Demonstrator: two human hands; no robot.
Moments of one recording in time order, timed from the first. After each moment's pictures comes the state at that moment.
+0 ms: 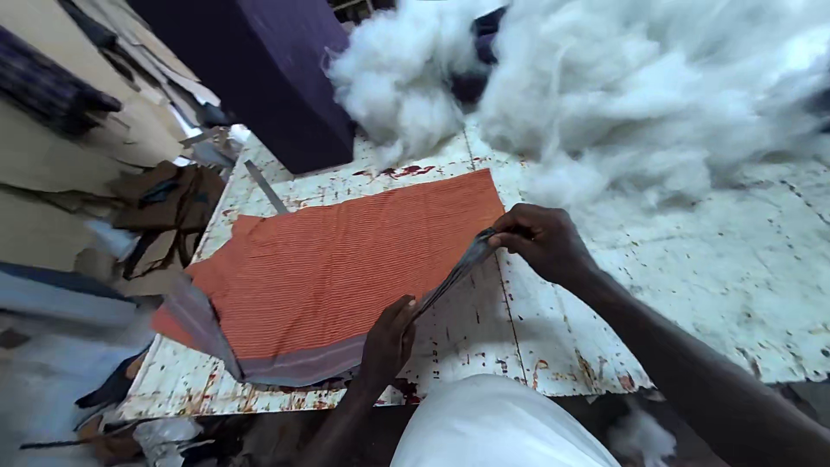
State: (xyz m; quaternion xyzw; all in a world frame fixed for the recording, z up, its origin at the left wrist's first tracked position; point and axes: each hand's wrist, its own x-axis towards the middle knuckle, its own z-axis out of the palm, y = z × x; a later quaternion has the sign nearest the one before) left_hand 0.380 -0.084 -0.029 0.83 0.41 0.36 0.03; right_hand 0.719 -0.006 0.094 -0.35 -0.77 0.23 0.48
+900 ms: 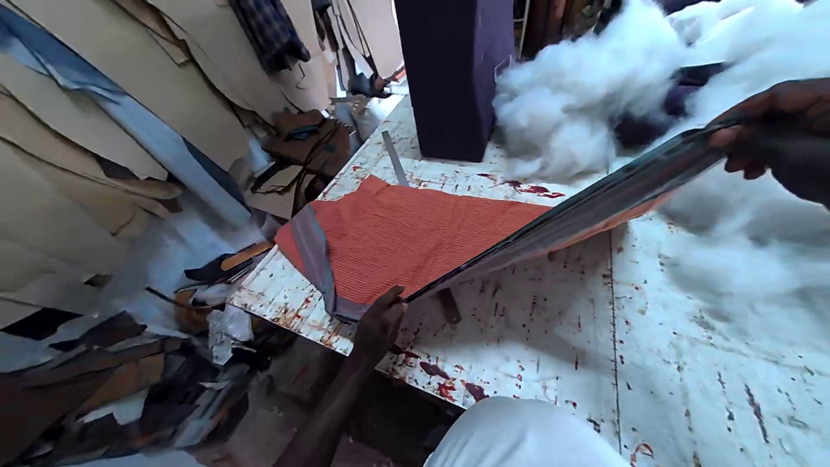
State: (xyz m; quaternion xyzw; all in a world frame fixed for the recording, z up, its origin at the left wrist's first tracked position) left_hand 0.170 -0.116 -0.043 0.74 0.52 0.41 -0.11; right_hand 0.695 0.147 0.223 -0.30 -0.86 0.19 0.37
